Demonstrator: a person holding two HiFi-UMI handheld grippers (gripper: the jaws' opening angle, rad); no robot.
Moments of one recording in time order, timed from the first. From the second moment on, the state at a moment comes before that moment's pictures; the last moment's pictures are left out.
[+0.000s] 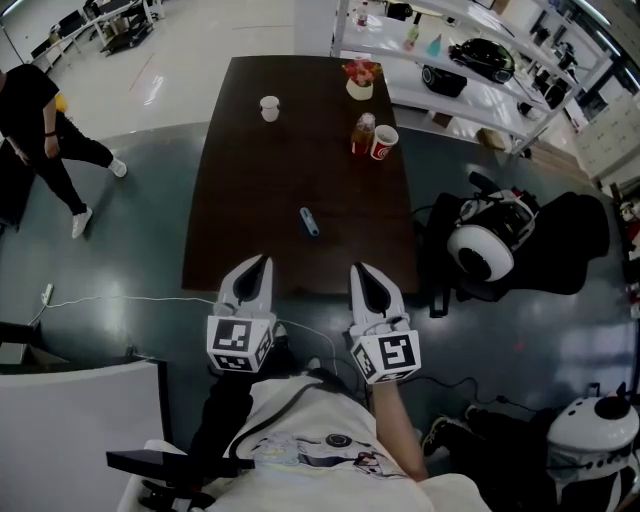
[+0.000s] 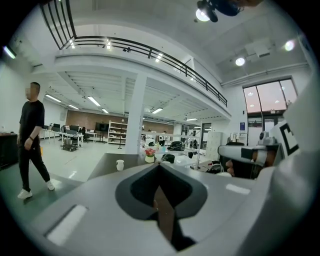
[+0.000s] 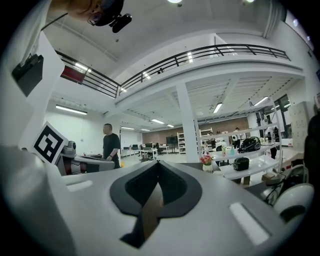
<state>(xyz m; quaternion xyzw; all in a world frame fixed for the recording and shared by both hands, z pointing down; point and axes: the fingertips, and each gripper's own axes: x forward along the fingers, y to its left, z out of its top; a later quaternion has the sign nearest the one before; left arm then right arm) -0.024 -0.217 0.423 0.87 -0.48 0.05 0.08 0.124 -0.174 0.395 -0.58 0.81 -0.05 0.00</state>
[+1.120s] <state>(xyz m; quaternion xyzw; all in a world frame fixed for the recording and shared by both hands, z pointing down) -0.046 -0.314 0.546 0.85 -0.44 0.16 0.23 0.108 -0.268 0.494 -0.58 0.79 -0.18 -0.06</state>
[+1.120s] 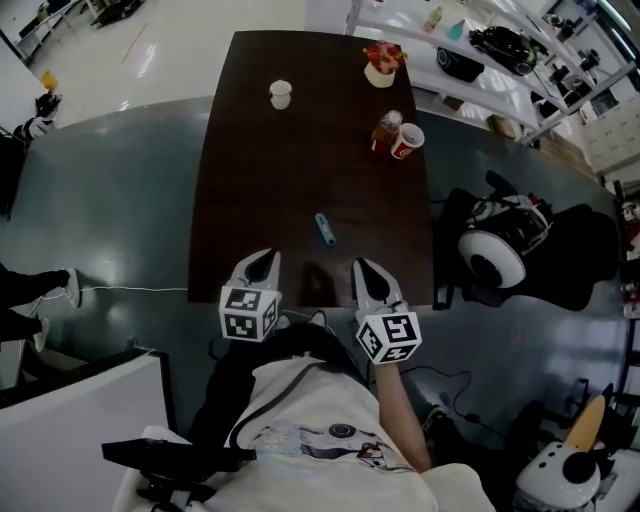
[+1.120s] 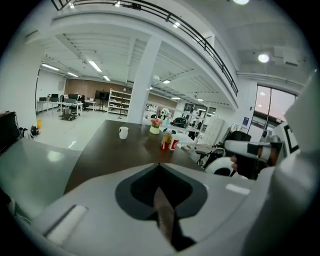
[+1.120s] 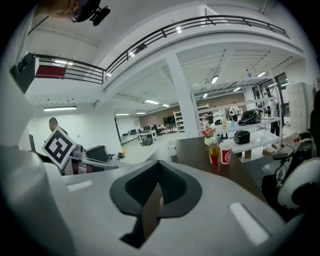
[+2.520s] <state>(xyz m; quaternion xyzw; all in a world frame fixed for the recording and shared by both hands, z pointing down) -0.063 -0.316 0.724 0.76 -0.44 0.31 0.37 0.121 -0.336 0.713 -0.49 0.75 -0.38 -0.24</state>
